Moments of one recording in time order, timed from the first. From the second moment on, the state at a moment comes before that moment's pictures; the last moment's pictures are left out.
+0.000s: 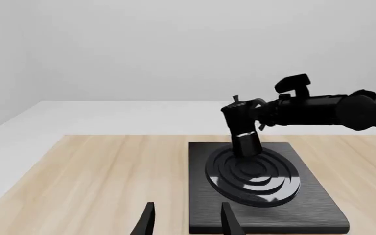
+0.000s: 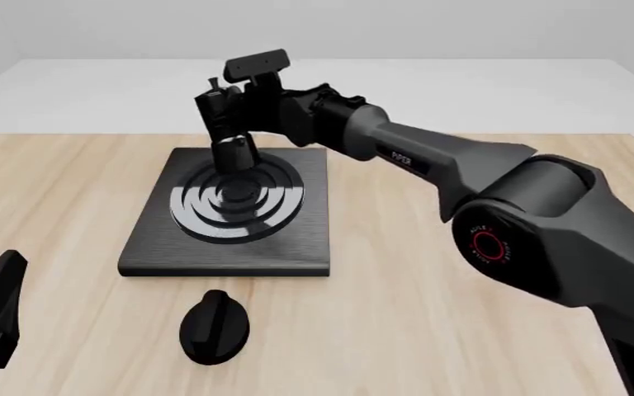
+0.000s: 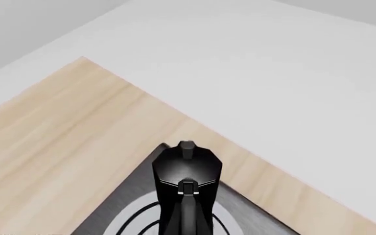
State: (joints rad) left arm 0.00 0.01 0.00 0.00 0.00; right arm 0.68 2.38 -2.10 0.17 0.03
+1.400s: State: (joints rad) left arm 0.00 0.01 0.00 0.00 0.00; right arm 0.68 2.23 -1.80 0.05 0.04
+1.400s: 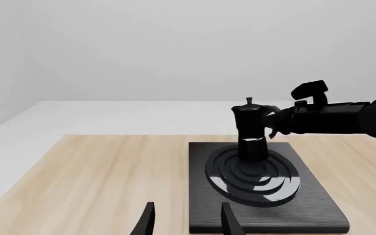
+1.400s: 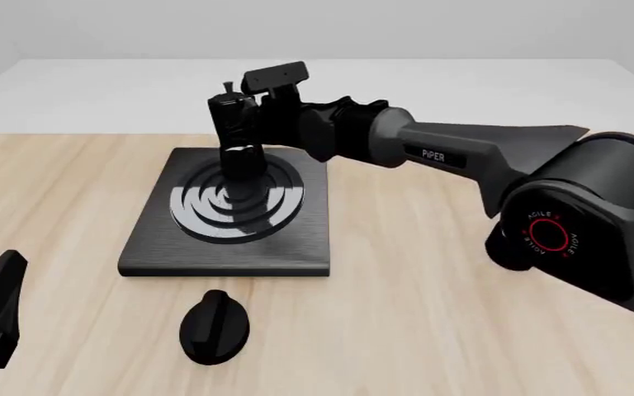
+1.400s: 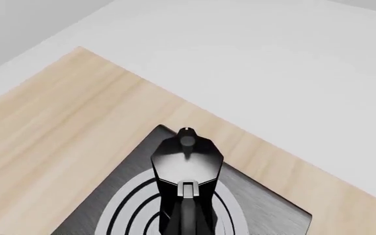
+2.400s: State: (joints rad) left arm 0.00 0.01 0.00 0.00 0.00; right arm 0.67 2.20 -1.70 0.04 0.04
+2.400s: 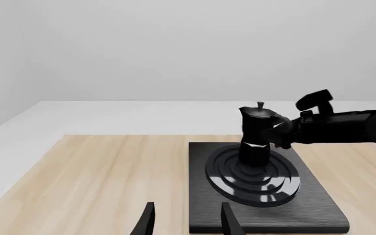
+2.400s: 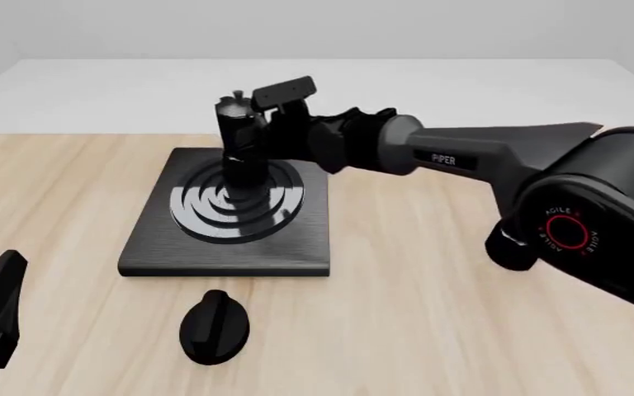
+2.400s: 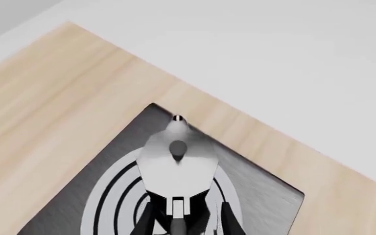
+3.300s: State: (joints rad) left arm 0.00 0.01 0.00 0.00 0.00; right arm 0.66 1.99 -1.39 -0.06 0.06
